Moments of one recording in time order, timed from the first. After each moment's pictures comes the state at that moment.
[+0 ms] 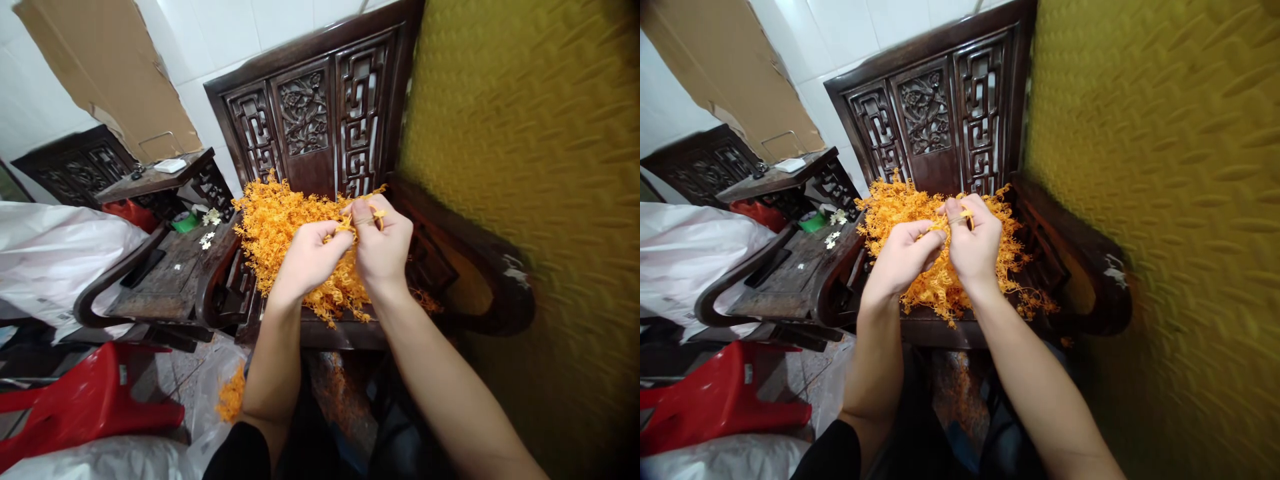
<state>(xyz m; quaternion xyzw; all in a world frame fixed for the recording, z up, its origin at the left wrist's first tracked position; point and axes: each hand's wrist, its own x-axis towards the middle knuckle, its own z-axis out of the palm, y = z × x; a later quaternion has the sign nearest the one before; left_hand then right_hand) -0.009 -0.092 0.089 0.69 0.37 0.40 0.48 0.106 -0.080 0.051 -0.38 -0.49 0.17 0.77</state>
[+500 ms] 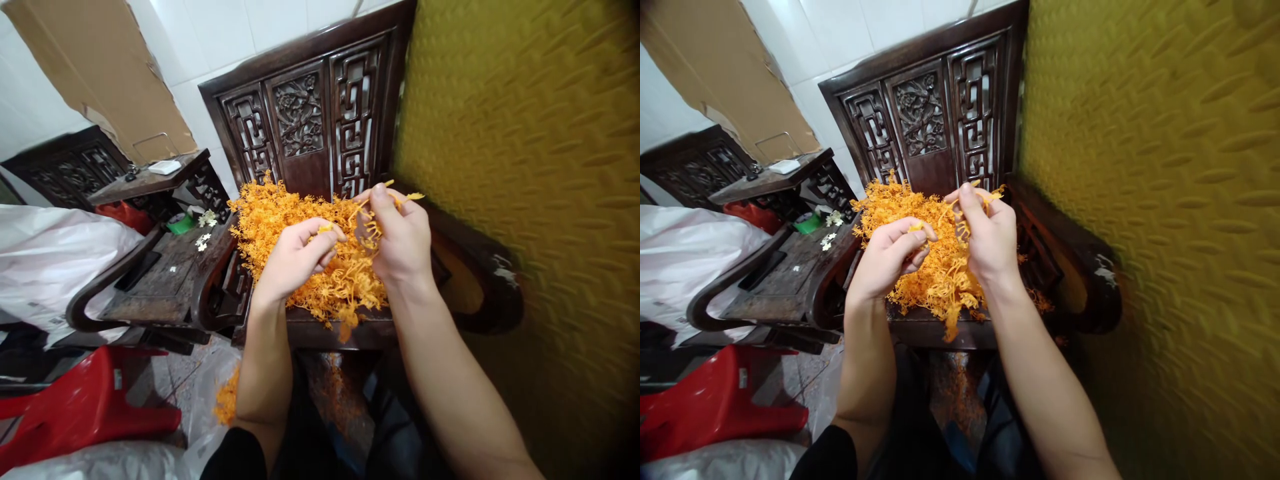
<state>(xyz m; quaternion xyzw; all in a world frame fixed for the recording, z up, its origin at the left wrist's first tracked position) -0.025 -0.092 0.094 0.65 0.30 0.41 0.57 0.135 -0.081 0.066 -0.38 -0.46 0.29 0.75</state>
